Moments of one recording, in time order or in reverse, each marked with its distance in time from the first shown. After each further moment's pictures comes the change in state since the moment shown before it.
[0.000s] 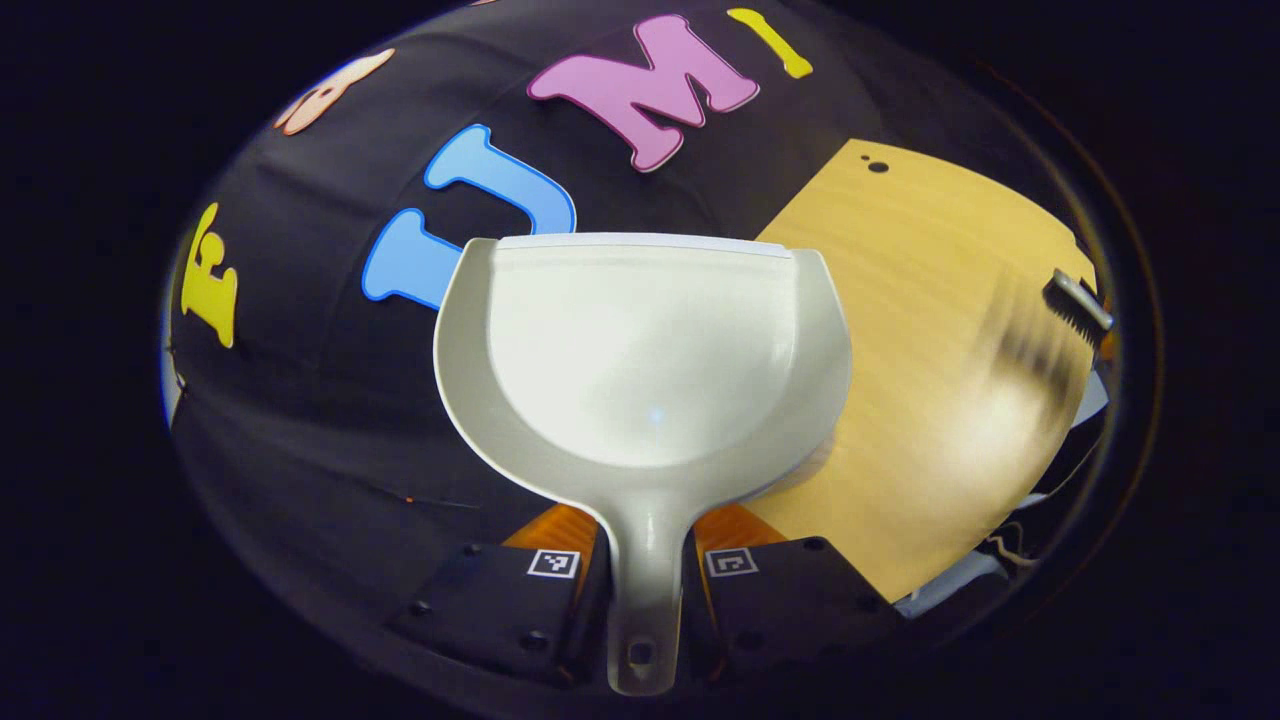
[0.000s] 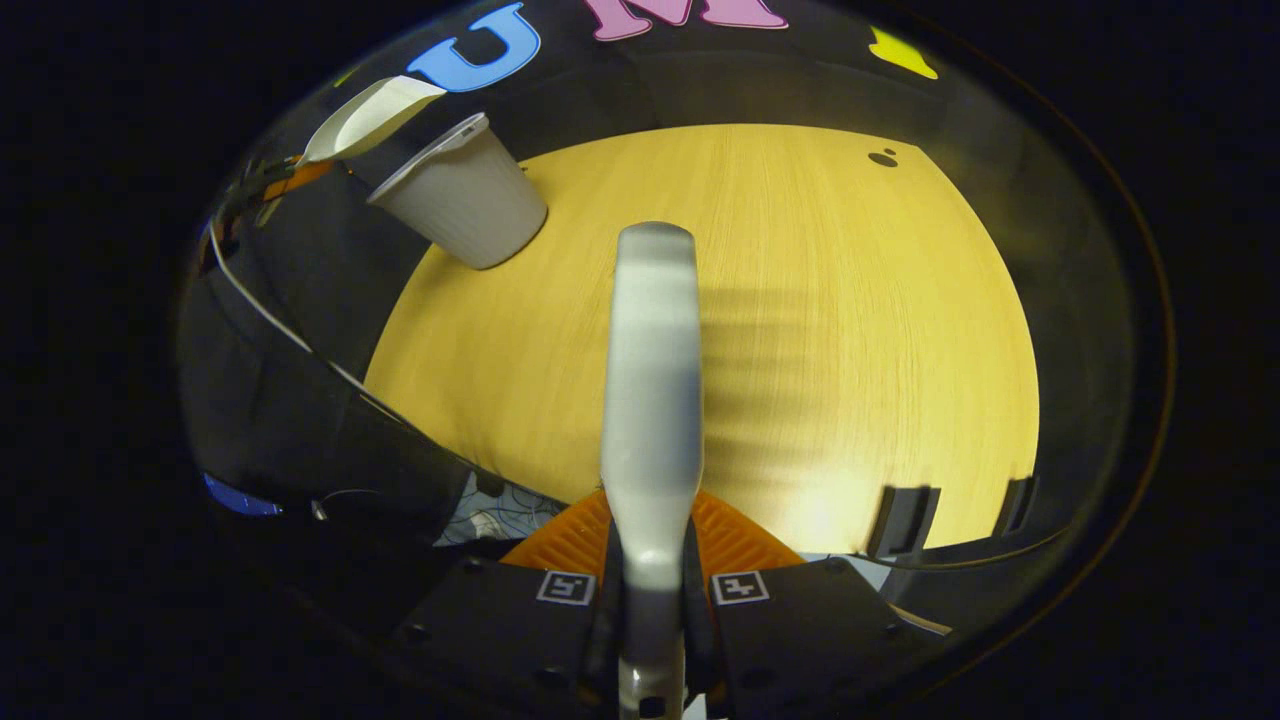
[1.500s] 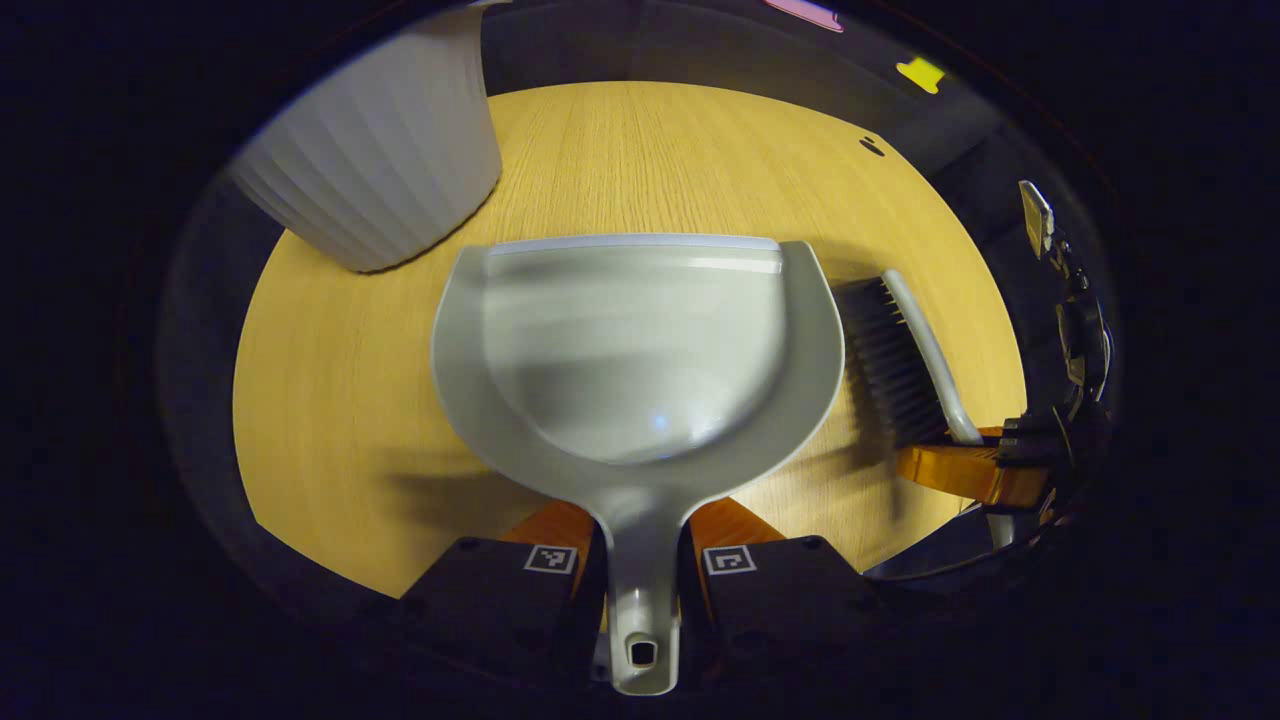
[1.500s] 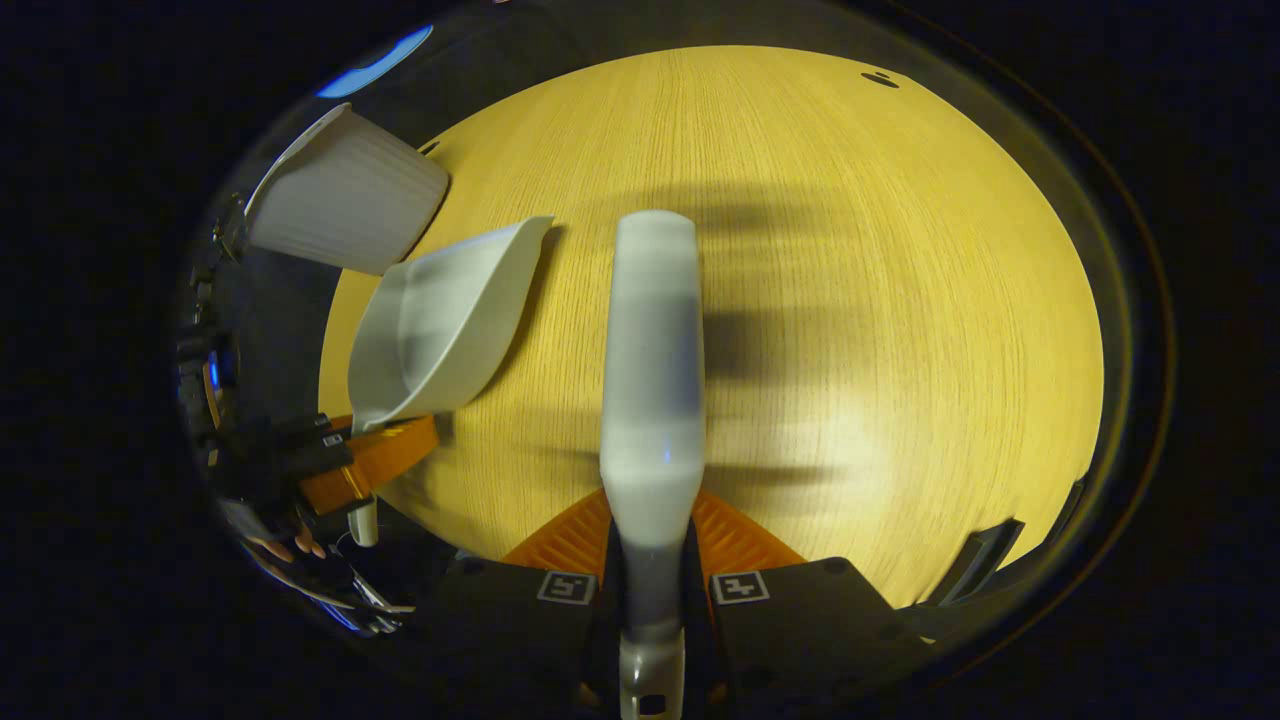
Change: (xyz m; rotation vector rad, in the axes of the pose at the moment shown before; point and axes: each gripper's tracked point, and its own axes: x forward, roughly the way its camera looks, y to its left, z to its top) left arm 0.101 -0.407 -0.071 -0.620 0.421 -0.618; right arm 0.148 -0.023 0.018 0.172 0.196 -0.071
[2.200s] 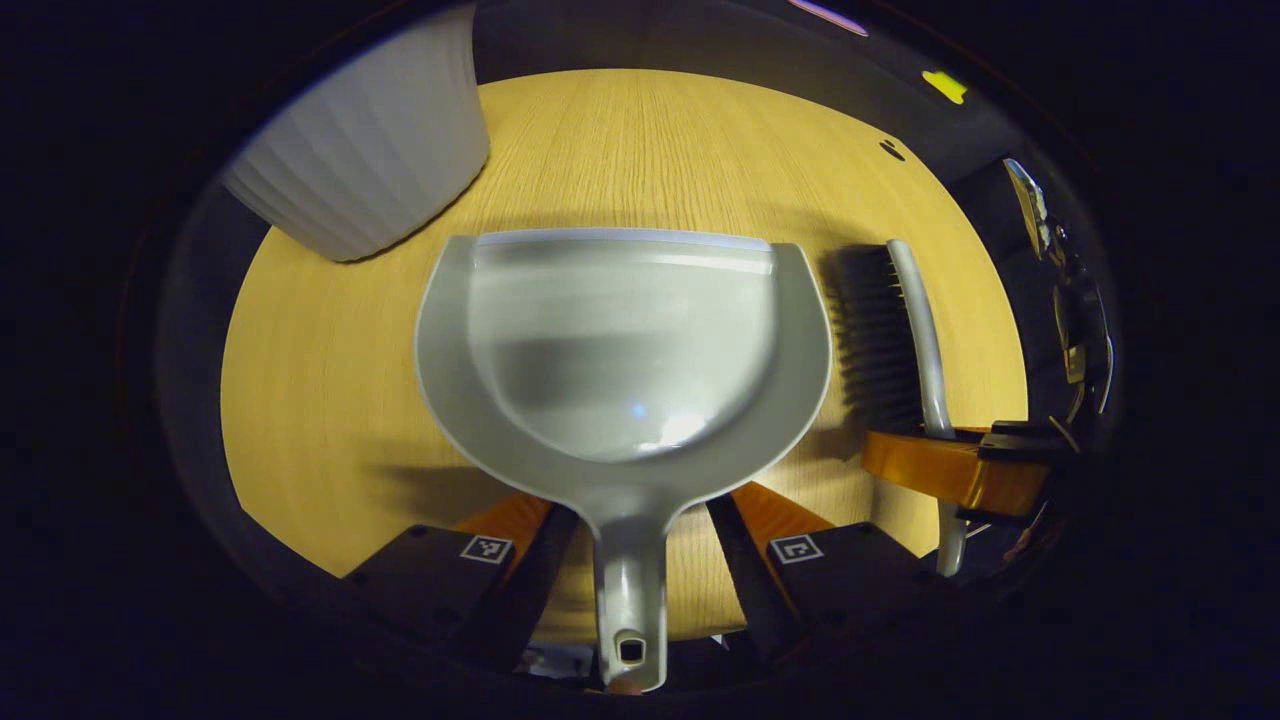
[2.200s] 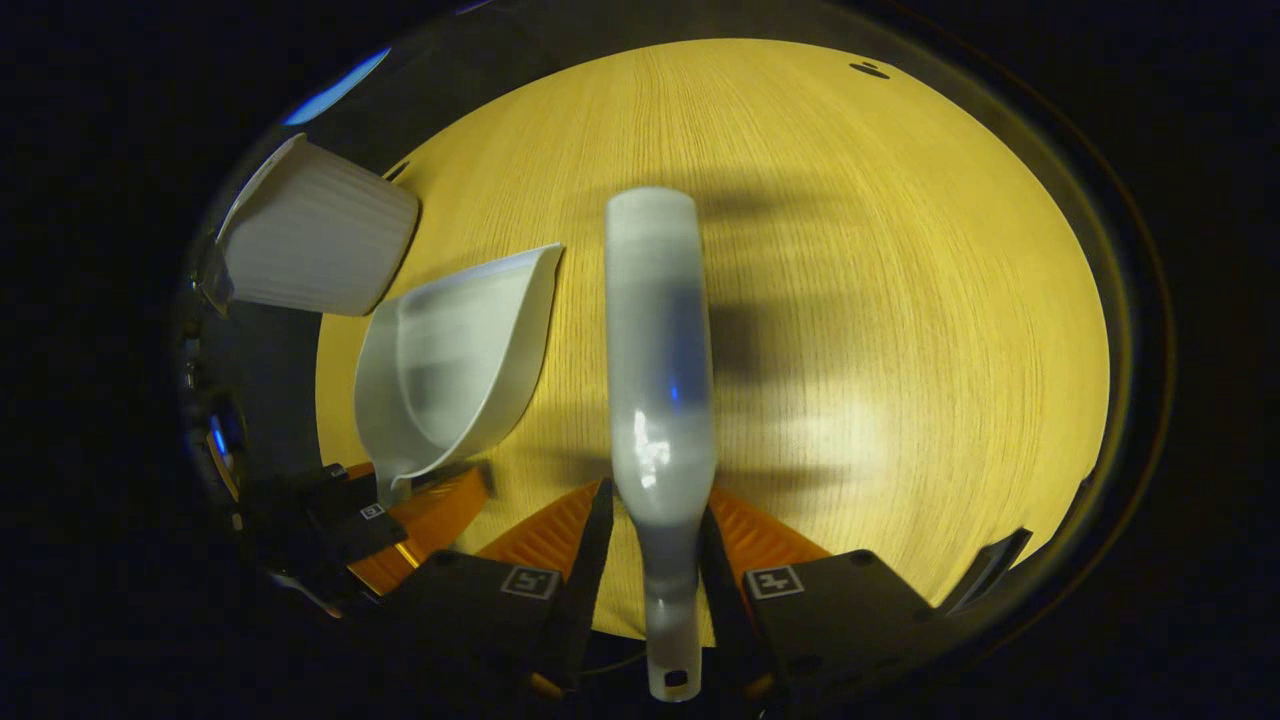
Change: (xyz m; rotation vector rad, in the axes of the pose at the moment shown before) left arm 0.005 -0.016 0.005 -0.032 0.020 -0.009; right arm -0.003 0.016 0.022 0.069 -0.035 -0.013
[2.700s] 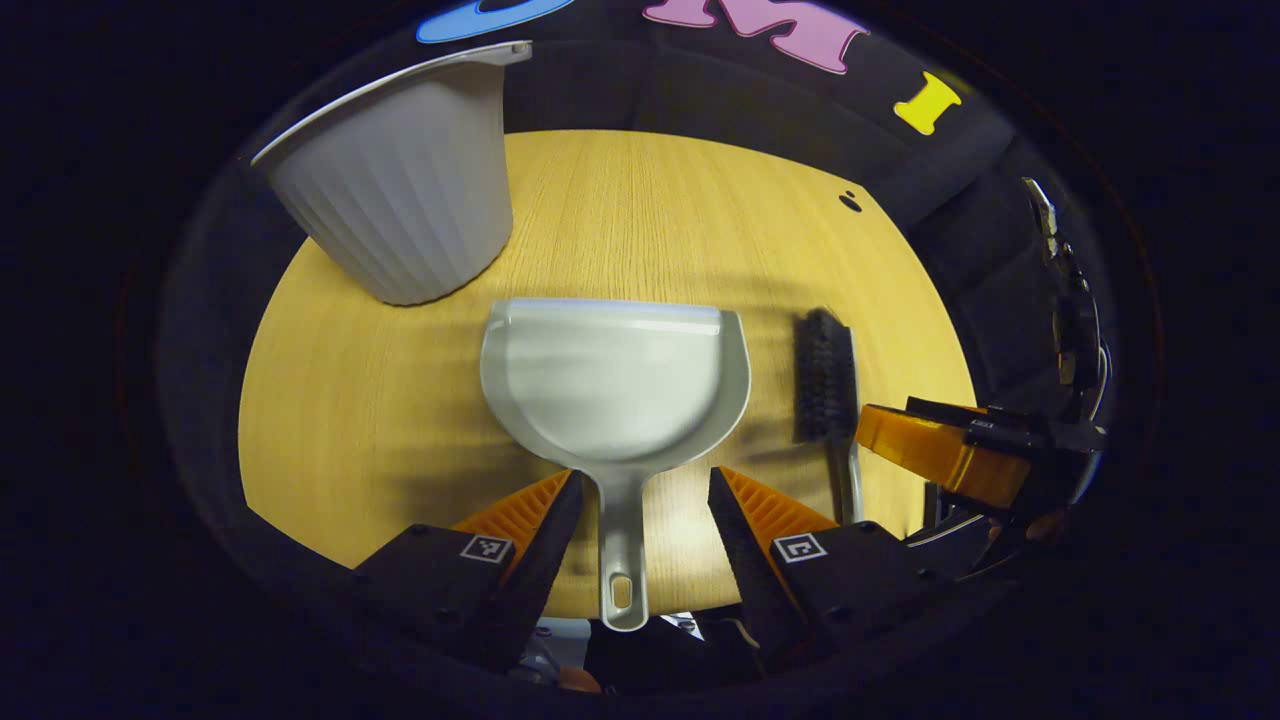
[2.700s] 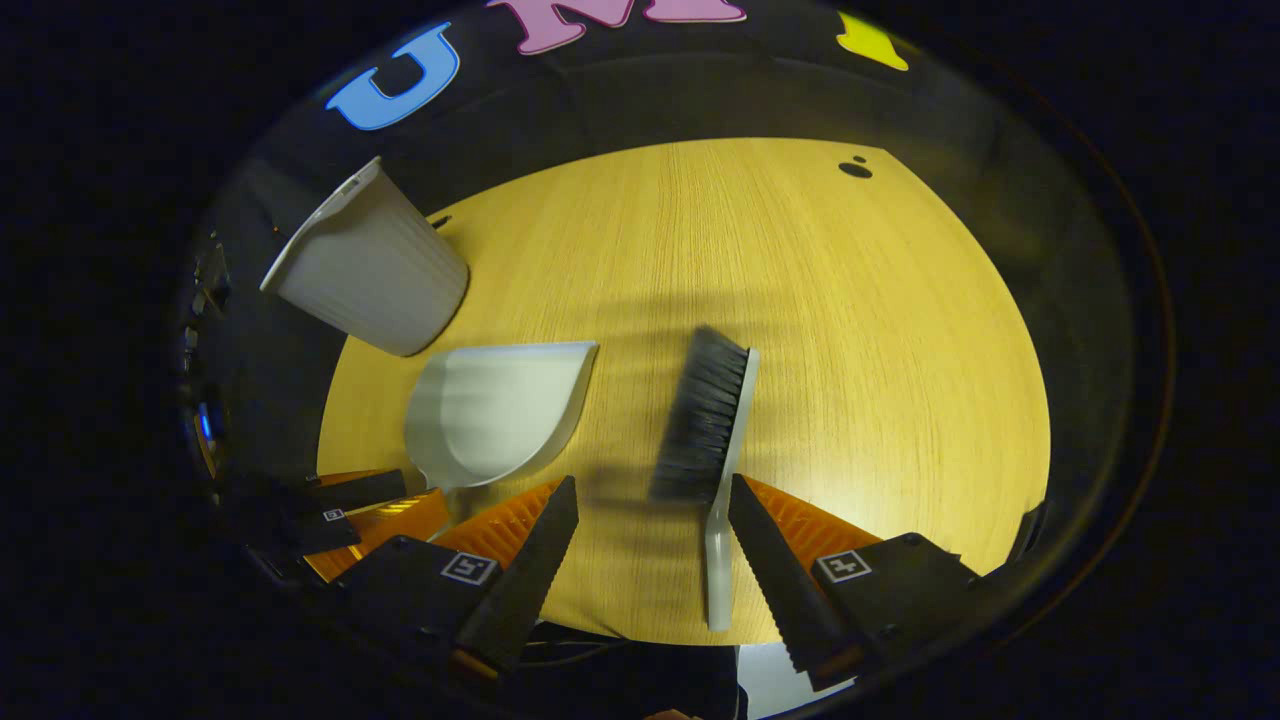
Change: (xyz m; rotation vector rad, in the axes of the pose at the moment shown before) left arm -0.091 -0.007 0.009 0.009 -0.231 -0.058; right arm -0.065 0.023 0.029 -0.106 -0.305 -0.032
